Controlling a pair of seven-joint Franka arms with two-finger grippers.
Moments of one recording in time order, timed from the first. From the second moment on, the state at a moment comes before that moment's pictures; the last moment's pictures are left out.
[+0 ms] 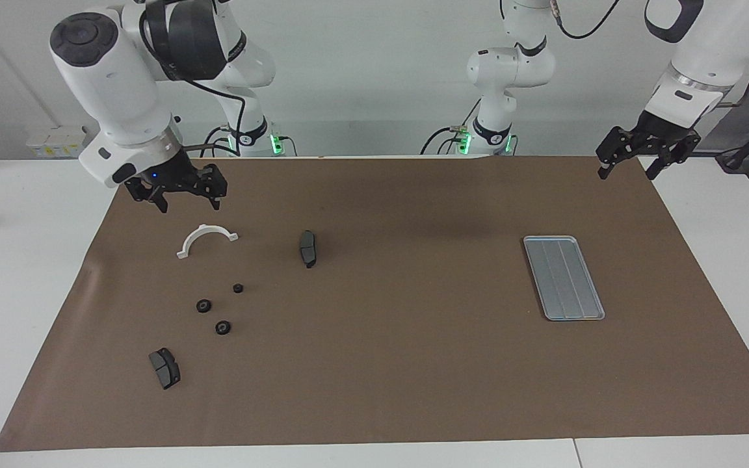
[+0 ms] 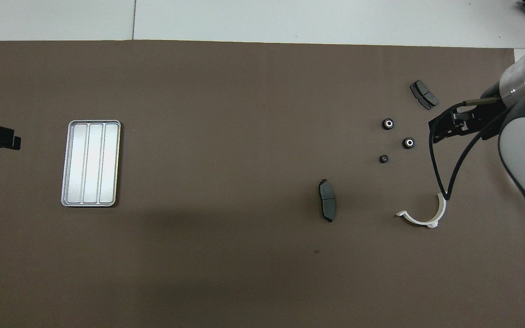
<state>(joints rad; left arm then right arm) -0.07 -0.03 0.09 -1.59 -0.02 1.61 0.10 -0.12 0.16 0.23 -1.41 -0.05 1.47 0.07</state>
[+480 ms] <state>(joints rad) -0.07 -0.03 0.09 -1.59 -0.02 1.61 0.10 -0.14 0.12 0.16 -1.49 0.01 1.47 0.09</state>
